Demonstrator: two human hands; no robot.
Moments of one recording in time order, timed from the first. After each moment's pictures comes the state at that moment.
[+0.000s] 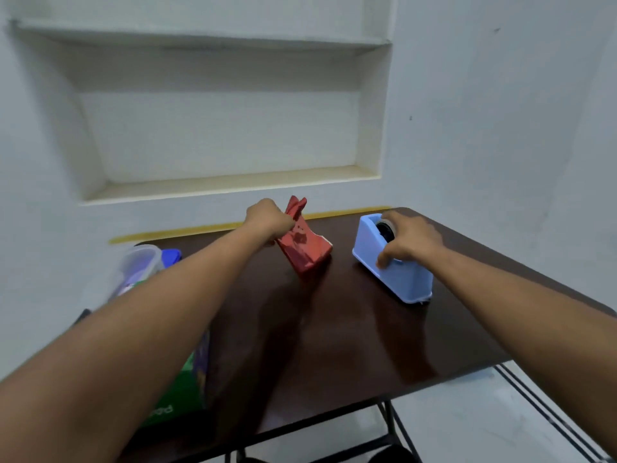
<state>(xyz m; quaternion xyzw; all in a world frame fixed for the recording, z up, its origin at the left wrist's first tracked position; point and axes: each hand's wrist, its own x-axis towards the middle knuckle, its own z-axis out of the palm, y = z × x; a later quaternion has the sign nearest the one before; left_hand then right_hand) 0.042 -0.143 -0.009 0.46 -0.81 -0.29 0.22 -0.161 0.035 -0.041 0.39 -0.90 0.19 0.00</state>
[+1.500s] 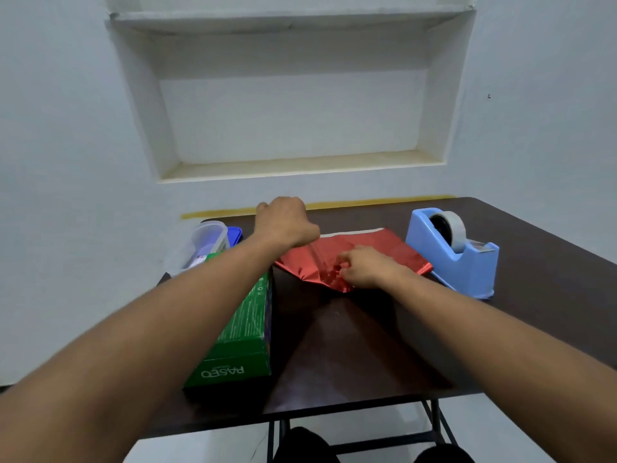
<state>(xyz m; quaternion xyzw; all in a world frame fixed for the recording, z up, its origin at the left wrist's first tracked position) 0.125 -0.140 -0.026 0.49 -0.85 0.00 0.19 -0.030 -0.070 -0.100 0.56 -0.82 0.06 -0.12</state>
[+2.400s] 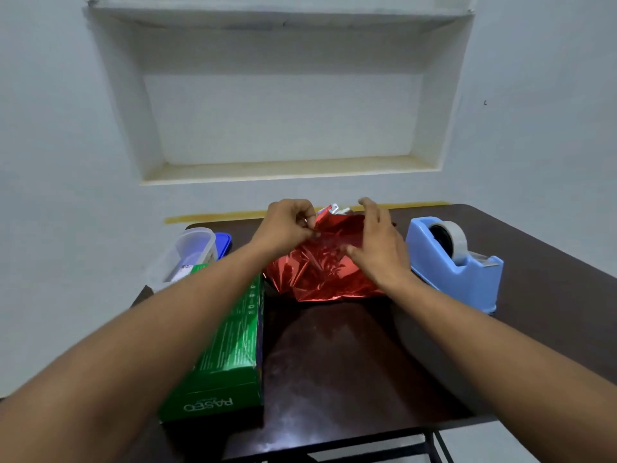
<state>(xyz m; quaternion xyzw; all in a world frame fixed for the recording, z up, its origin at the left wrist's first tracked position) 0.110 -0.202 -0.059 0.28 -0.85 -0.26 0.36 -0.045 -0.071 -0.089 0.51 -0.78 0.32 0.13</state>
